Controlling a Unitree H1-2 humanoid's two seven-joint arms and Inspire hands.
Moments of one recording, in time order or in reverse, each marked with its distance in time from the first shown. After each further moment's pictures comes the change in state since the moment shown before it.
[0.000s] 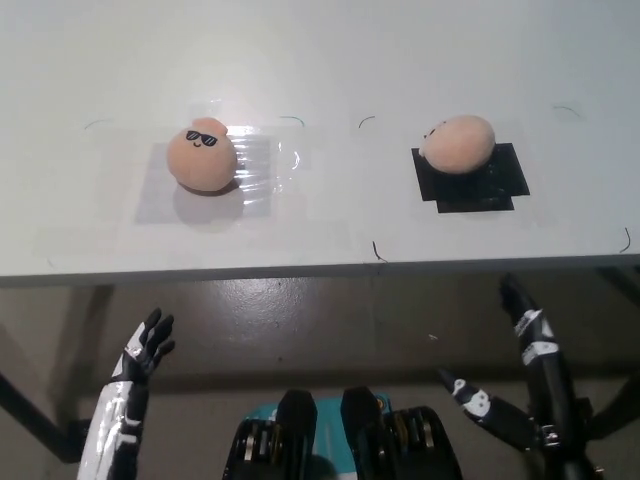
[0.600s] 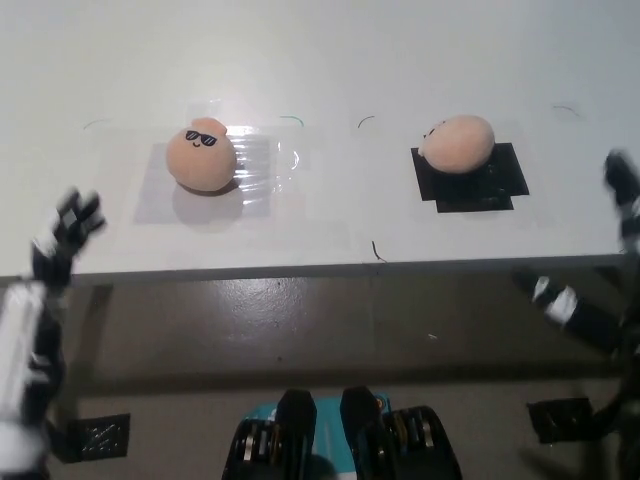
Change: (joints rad) left_arm -0.260 0.127 0.127 -0.177 -0.072 0.093 -0.012; right_arm -0.260 -0.107 -0.158 -0.095 0.027 0.064 -0.011
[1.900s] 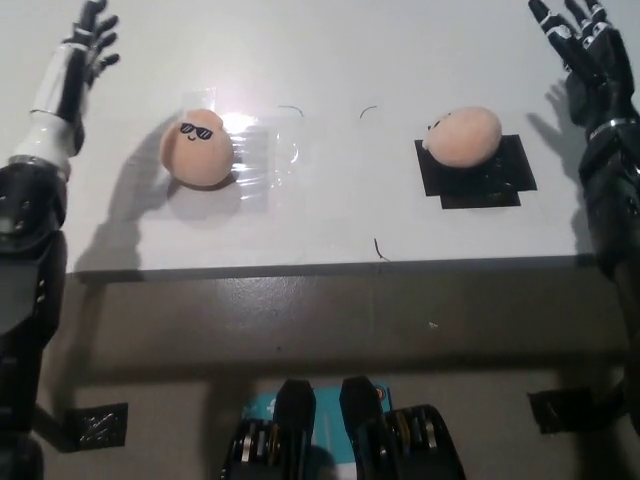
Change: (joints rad) left_arm -0.770 0.110 -0.047 1.103 -0.027 0.142 -0.035; right_arm -0.890 -0.067 -0.293 1.394 0.367 0.110 0.214
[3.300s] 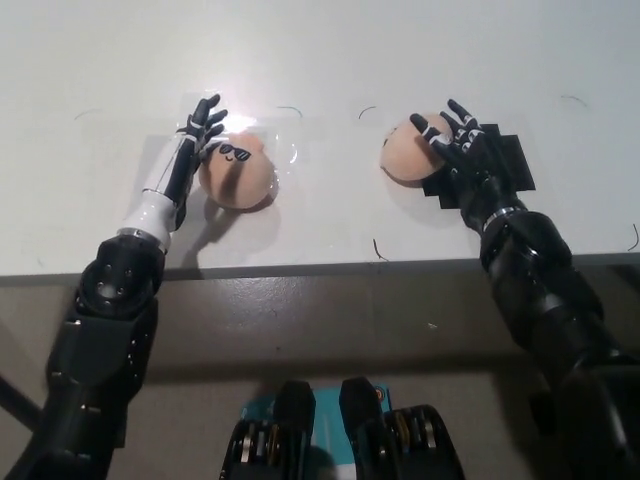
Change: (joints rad) left_arm 0.126 -0.160 -0.057 0.017 0.025 -0.095 -0.012; right_arm 0.082 0.162 0.095 0.116 -0.005 -0.057 0.028
